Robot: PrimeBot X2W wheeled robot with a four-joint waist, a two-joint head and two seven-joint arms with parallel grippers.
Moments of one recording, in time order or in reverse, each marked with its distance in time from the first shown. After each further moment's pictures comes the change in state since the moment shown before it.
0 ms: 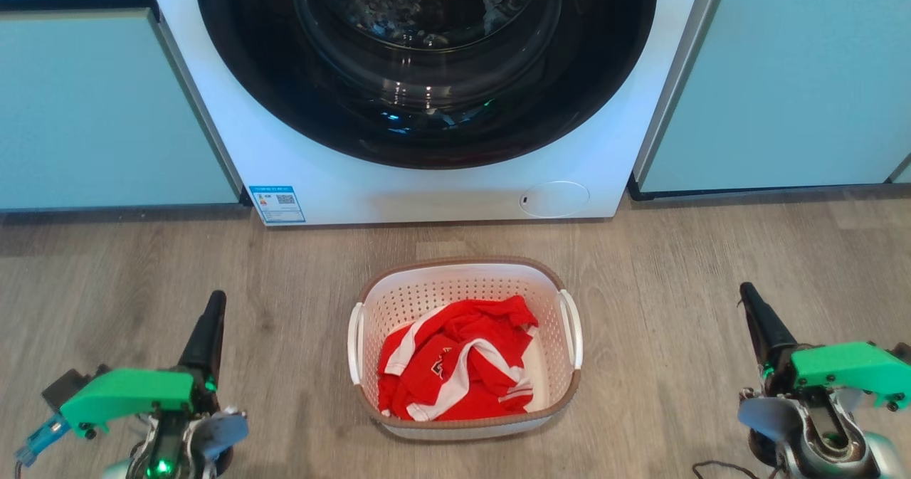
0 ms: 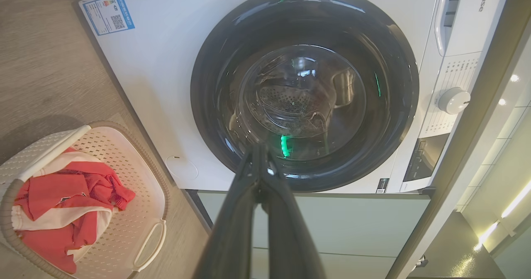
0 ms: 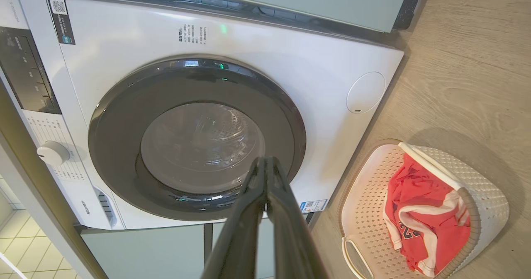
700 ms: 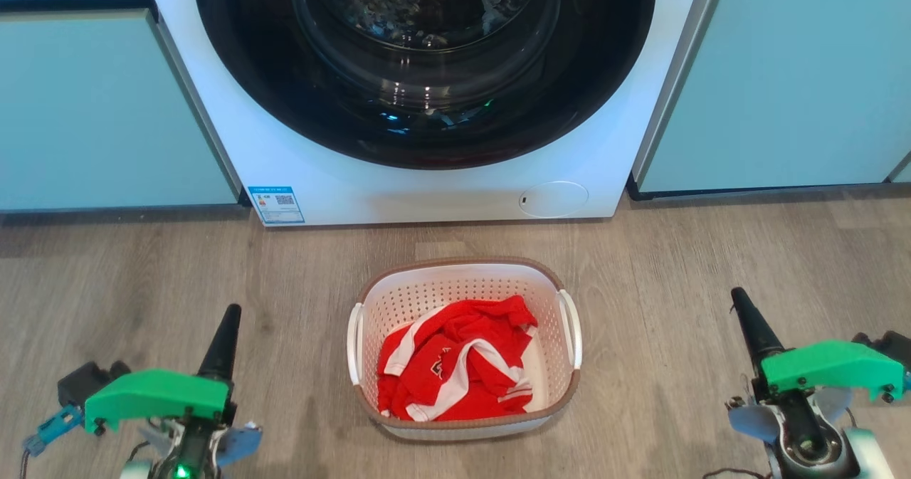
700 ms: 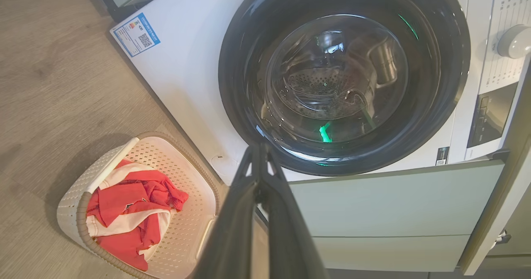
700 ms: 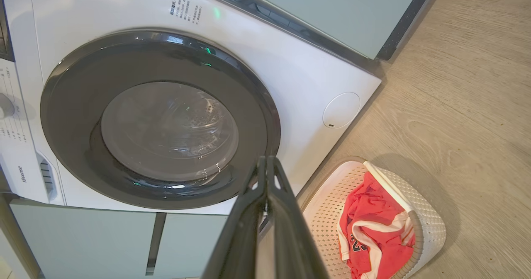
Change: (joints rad) left arm 0.020 0.014 -0.062 -0.009 0.216 0.041 -0.044; right arm 0.000 -0.001 0.034 0.012 -0.231 0.002 -0.044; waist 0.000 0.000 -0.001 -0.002
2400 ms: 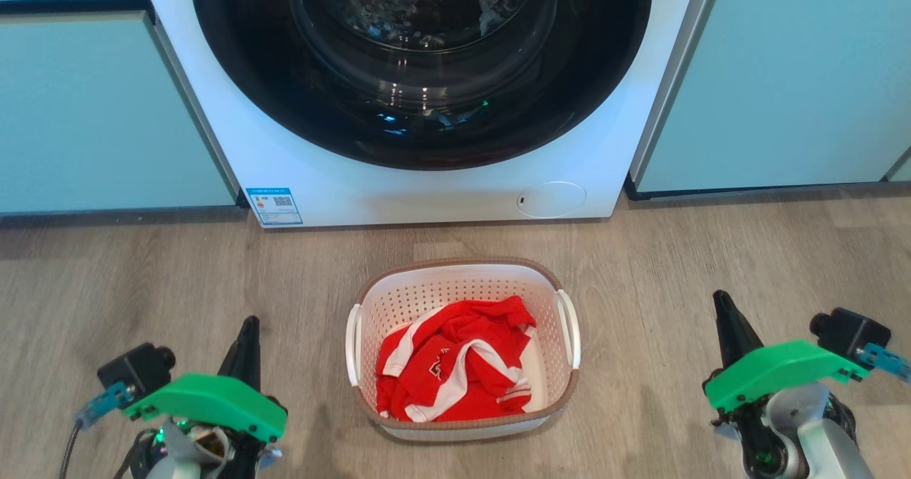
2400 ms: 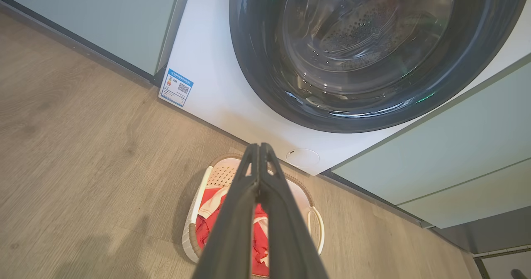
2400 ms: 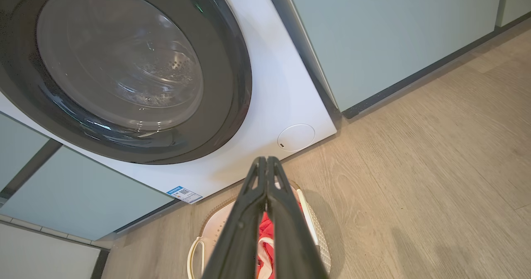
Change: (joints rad) left arm 0.023 0.042 -0.135 -0.021 0.522 0.091 -0.107; right arm 0.000 -0.008 0.080 0.021 -0.569 0.001 -0.104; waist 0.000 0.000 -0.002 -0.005
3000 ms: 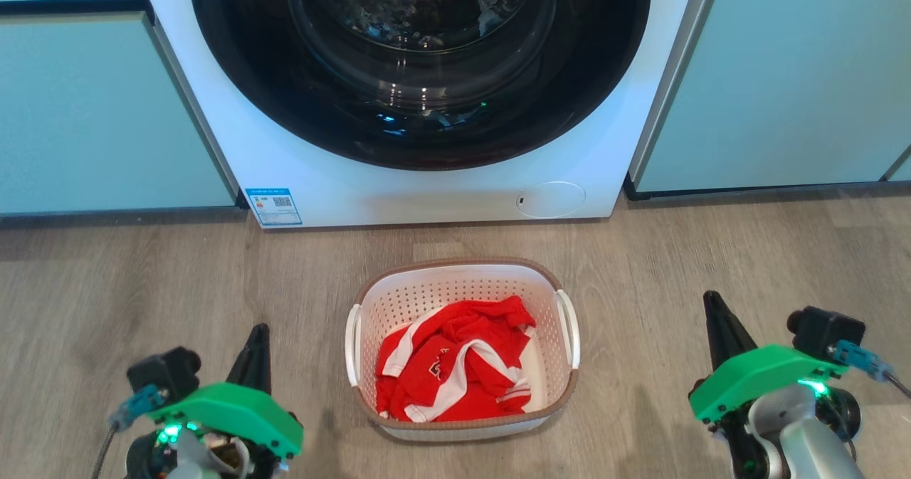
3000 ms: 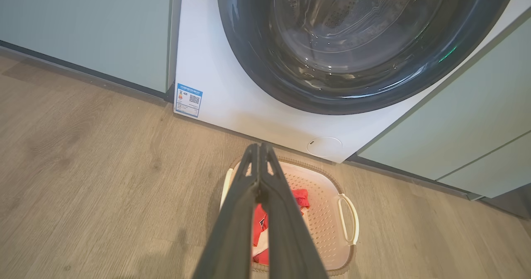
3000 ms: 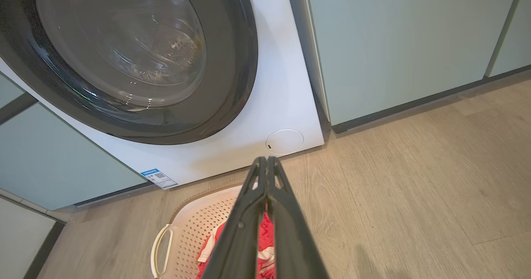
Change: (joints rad) left arm 0.017 0.009 -0.053 -0.005 0.174 0.032 -0.034; right arm 0.000 -0.002 0.029 0.010 -0.188 0.000 -0.037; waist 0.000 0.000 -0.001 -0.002
